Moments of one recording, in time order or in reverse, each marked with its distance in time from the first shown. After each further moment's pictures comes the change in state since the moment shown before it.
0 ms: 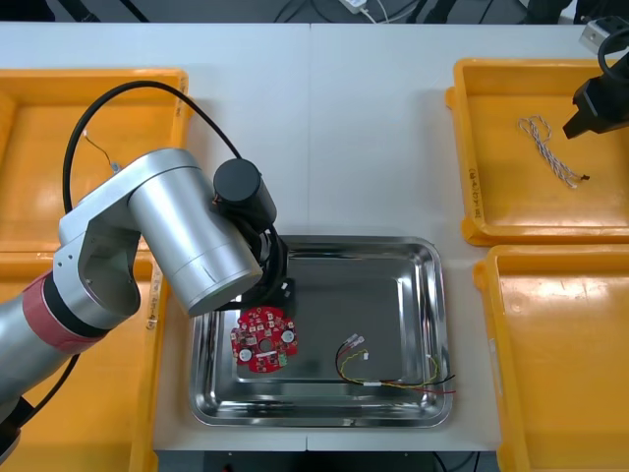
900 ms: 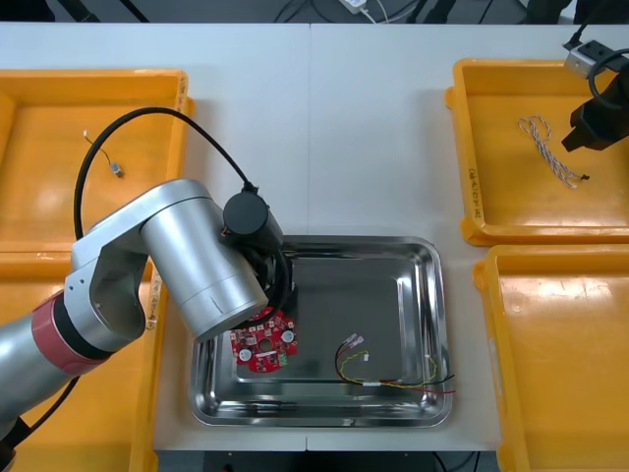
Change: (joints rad) right arm -0.011 0.002 0.000 0.192 0.020 -0.192 0.308; left arm 0.041 -0.001 -0.051 0.000 -0.044 -0.052 0.053
